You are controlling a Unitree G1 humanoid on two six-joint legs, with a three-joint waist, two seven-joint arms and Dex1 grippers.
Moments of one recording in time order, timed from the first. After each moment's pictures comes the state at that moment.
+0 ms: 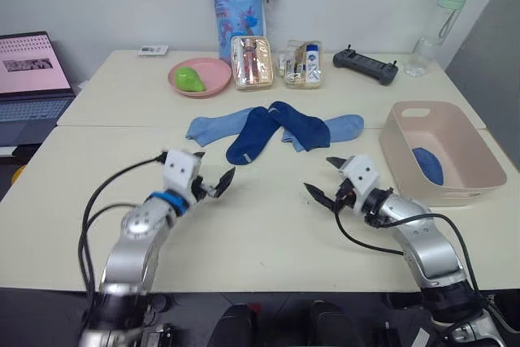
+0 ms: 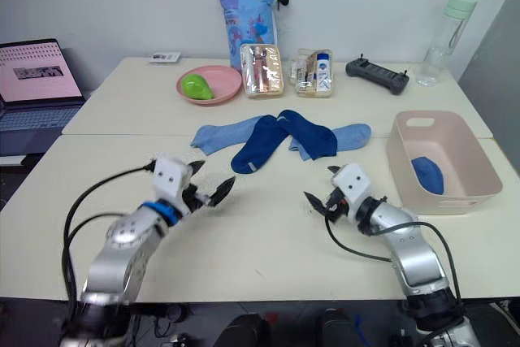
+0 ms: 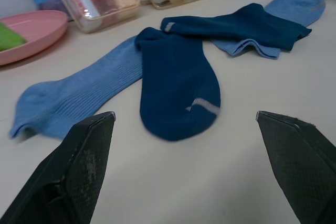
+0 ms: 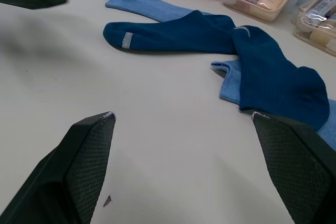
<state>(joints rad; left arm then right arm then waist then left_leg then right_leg) -0.29 0.42 0.04 0.00 -0.21 0.28 -0.54 -0.25 -0.37 0.14 -0.21 0.10 0.33 0.60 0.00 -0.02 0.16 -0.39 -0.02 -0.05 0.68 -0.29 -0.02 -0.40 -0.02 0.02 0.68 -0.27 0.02</state>
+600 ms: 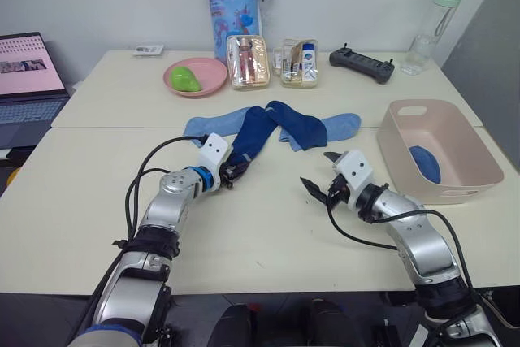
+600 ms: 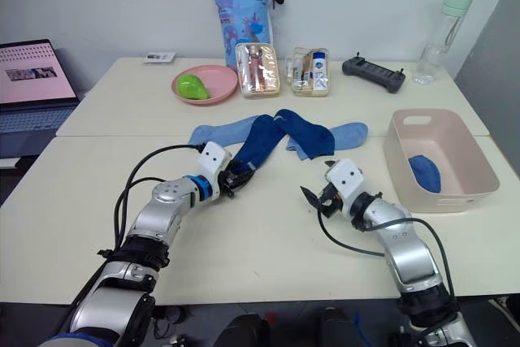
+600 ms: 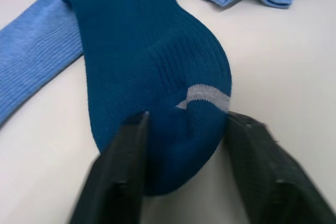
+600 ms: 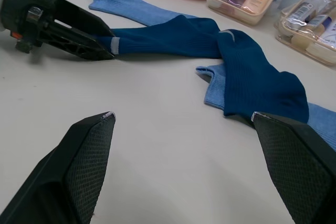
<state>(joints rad) -0.60 0.37 -0.07 0.55 -0.10 0.15 -0.64 -0.26 -0.37 0.14 -0.23 0.07 0.36 0.55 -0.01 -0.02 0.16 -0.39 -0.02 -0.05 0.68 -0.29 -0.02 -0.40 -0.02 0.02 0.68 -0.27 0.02</state>
